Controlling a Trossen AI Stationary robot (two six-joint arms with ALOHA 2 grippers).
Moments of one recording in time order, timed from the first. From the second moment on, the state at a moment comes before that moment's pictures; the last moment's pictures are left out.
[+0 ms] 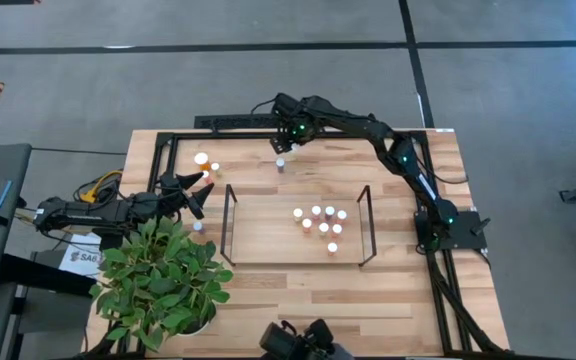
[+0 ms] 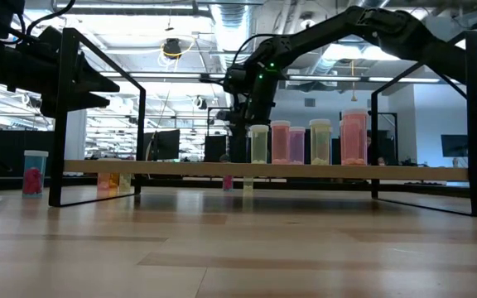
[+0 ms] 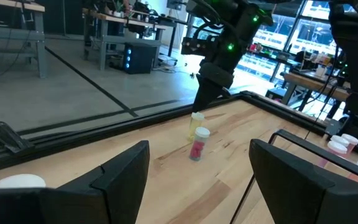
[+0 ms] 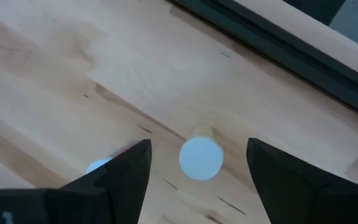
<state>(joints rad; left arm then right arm) -0.04 0.11 0.05 -0.05 -0.74 -0.32 -0.55 2.40 2.25 -1.08 -0.01 0.49</state>
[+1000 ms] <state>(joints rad) -0.04 0.10 0.05 -0.05 -0.74 -0.32 -0.55 2.46 2.25 -1.09 -0.05 0.57</state>
